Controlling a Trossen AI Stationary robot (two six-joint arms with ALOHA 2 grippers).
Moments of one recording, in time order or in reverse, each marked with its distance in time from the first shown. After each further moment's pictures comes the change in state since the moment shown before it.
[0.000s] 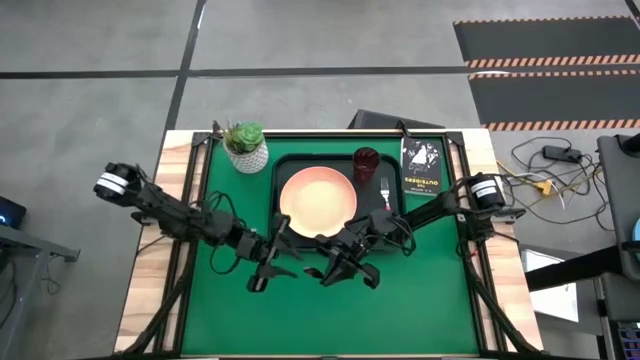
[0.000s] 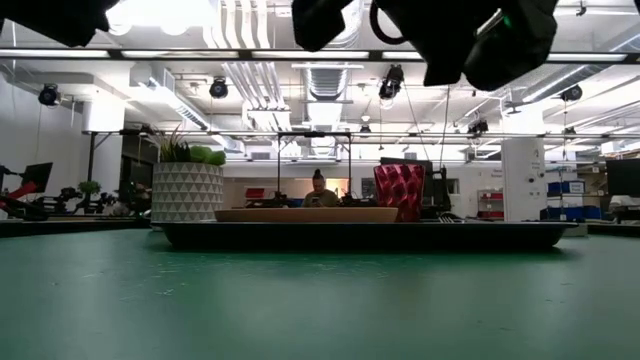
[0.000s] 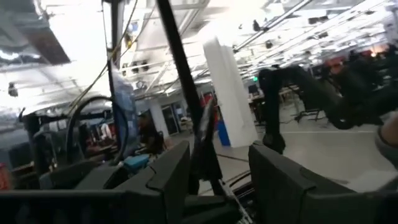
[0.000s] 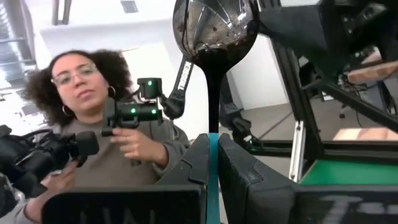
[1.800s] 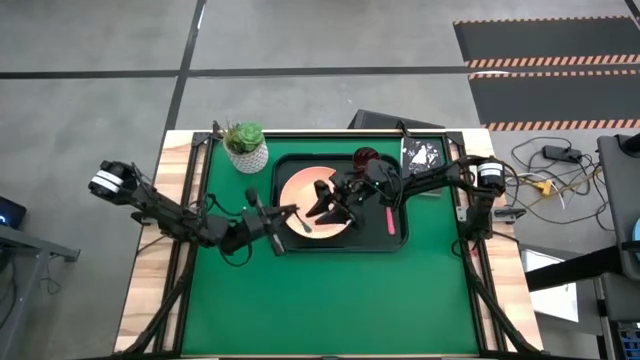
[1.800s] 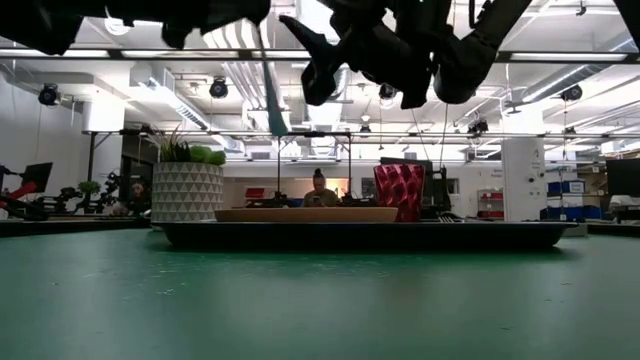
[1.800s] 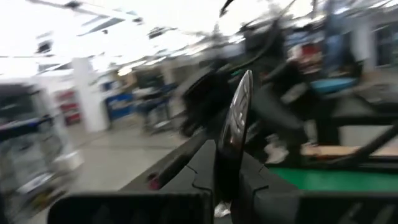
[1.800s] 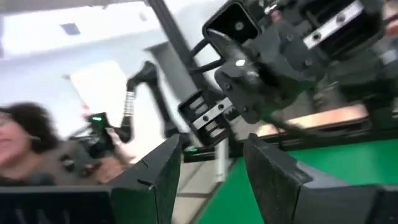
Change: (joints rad) left arm -0.039 -0.051 -0.087 -0.030 -0.947 0.100; right arm -0.350 -0.057 0.034 -0.137 -0.152 0.150
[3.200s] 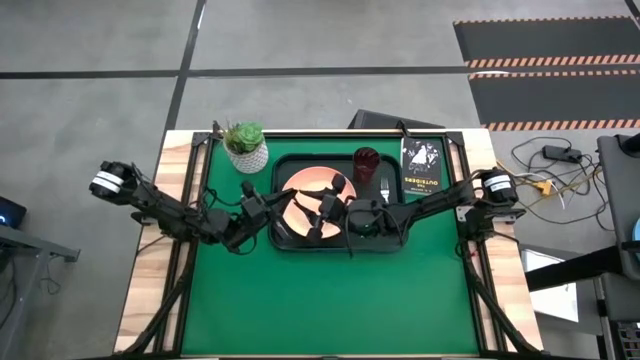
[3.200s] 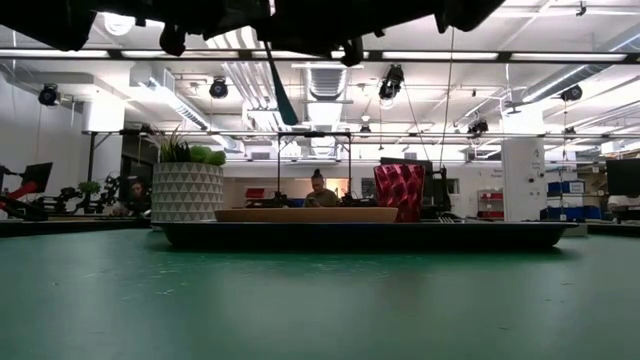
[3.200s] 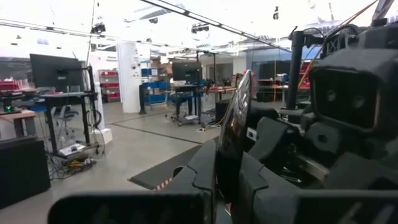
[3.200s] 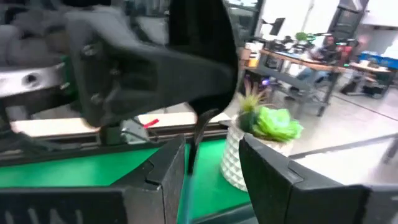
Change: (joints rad) left arm 0.046 0.003 0.040 0.022 -0.149 -0.082; right arm 0.315 -0.052 0.172 -0.521 1.367 -0.803
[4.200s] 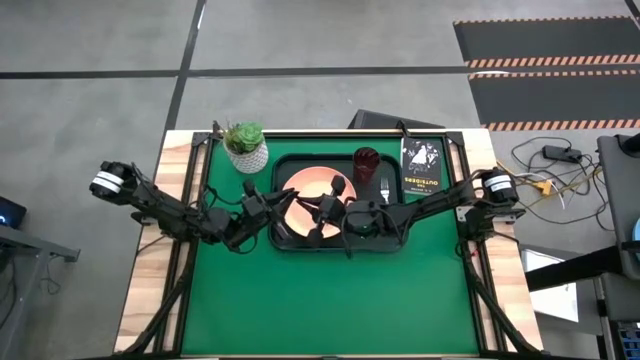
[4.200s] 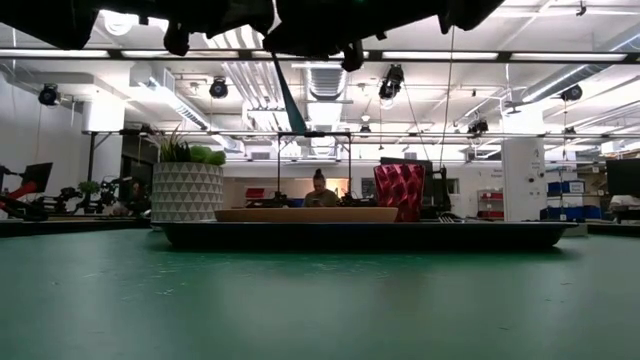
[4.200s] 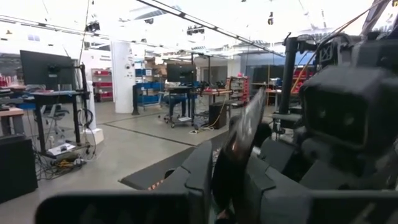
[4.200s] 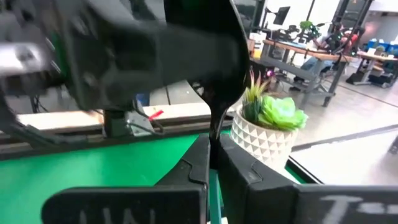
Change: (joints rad) left arm 0.002 0.001 0.008 -0.002 0.033 -0.029; right arm -0.001 -0.002 0.002 -0.053 0.000 0.051
